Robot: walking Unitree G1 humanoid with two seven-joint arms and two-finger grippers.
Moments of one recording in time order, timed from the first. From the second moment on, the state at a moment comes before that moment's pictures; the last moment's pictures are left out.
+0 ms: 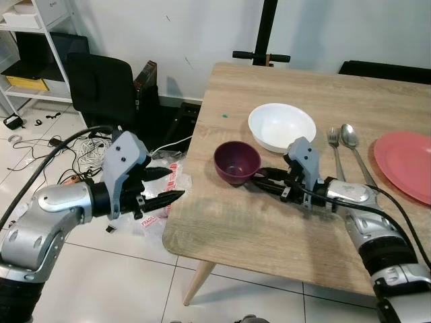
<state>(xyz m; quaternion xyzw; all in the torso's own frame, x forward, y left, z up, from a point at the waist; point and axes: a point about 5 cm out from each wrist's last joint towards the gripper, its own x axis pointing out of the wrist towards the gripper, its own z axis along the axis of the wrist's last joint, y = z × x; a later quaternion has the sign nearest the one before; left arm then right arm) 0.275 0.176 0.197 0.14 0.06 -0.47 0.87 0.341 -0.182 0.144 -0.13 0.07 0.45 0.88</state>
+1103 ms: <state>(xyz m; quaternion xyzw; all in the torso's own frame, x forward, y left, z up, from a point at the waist) 0.303 0.163 0.195 0.07 -0.03 -0.15 0.99 0.305 -0.186 0.174 0.06 -0.12 0.04 0.99</state>
